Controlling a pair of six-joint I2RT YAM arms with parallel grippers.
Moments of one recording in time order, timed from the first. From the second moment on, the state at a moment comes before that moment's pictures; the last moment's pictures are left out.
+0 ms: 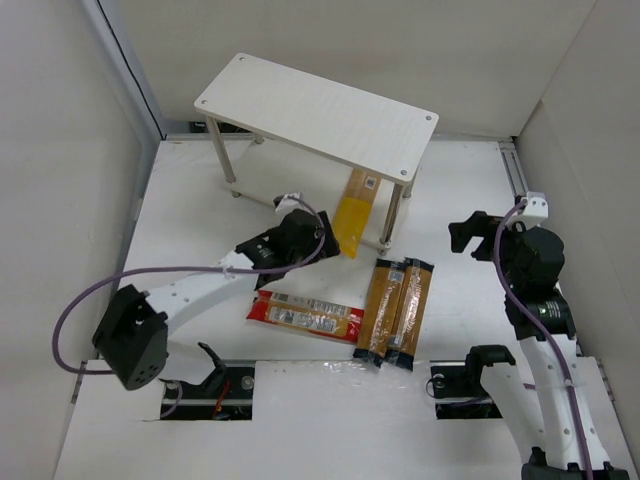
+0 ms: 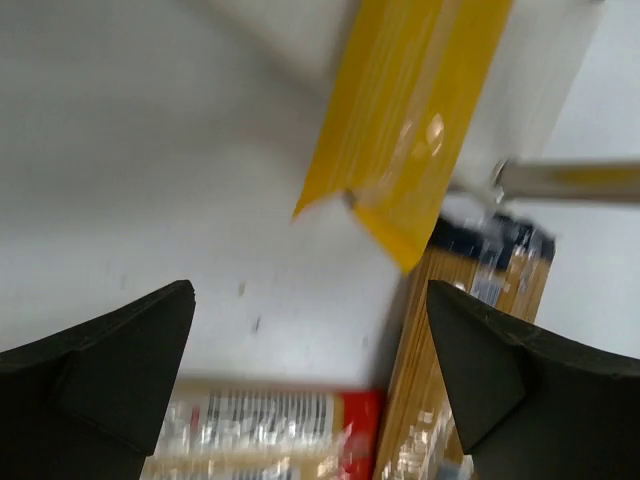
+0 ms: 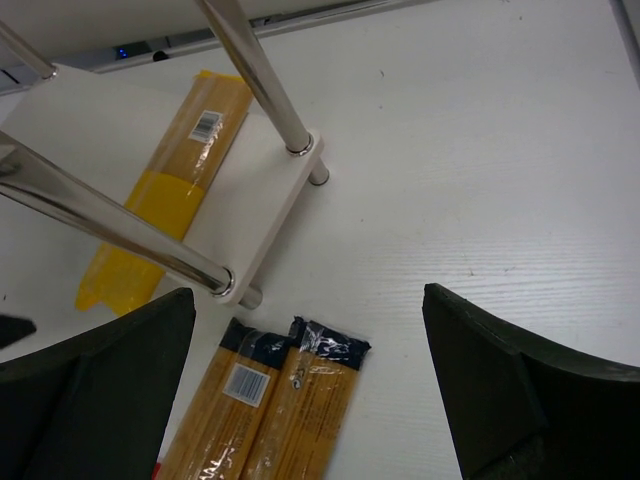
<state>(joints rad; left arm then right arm) -0.77 1.39 0.95 -0.25 -0.28 -0.82 0.03 0.58 0.72 -0.36 -0.11 0.26</state>
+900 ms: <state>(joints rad) -1.11 1.31 0.79 -0.84 -0.08 -1.96 0.11 0.49 0.68 -0.36 -0.11 0.28</state>
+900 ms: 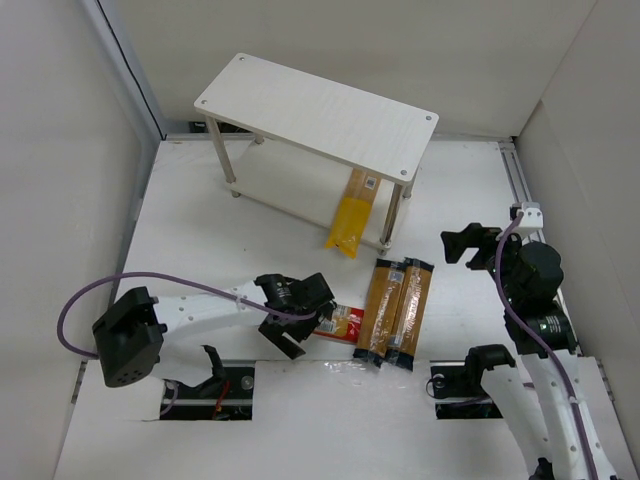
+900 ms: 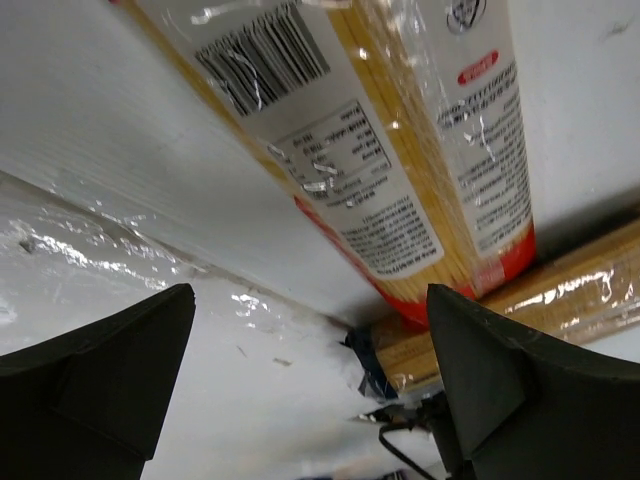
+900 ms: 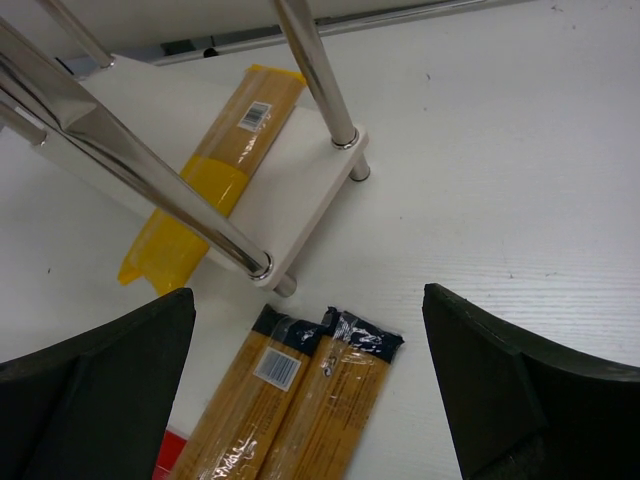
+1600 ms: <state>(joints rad) -1.03 1.39 0.76 -0.79 -0.27 -1.99 0.11 0.48 0.68 -0.36 -0.10 0.28</state>
